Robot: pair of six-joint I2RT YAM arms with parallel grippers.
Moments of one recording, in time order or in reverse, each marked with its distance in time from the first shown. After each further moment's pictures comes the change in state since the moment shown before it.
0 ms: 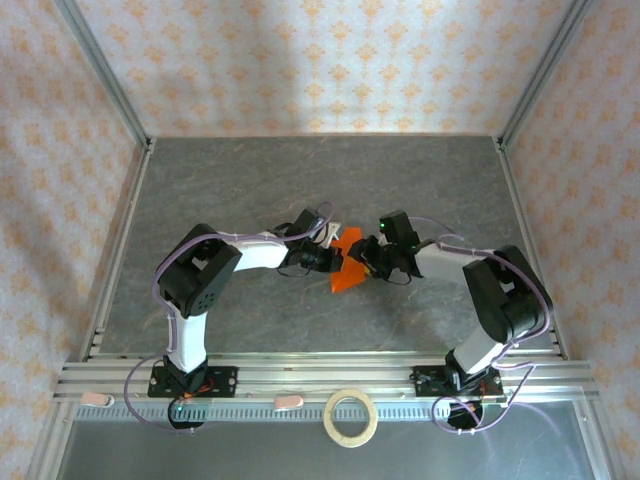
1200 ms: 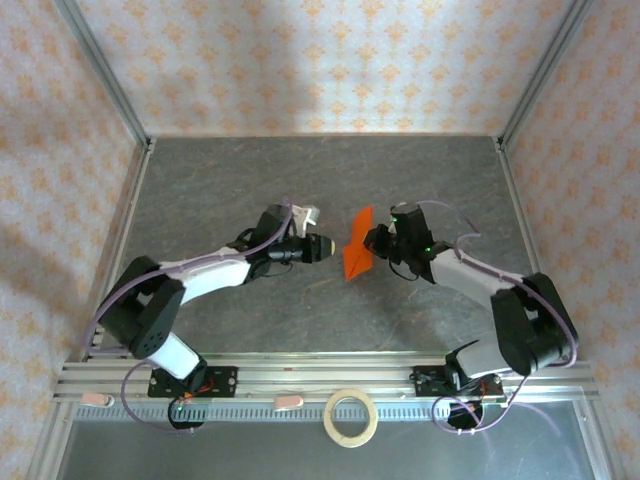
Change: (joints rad) left arm 0.070 -0.408 -0.282 0.261 -0.003 -0.180; right arm 0.017 -0.220 0.002 -0.032 0.253 -0.215
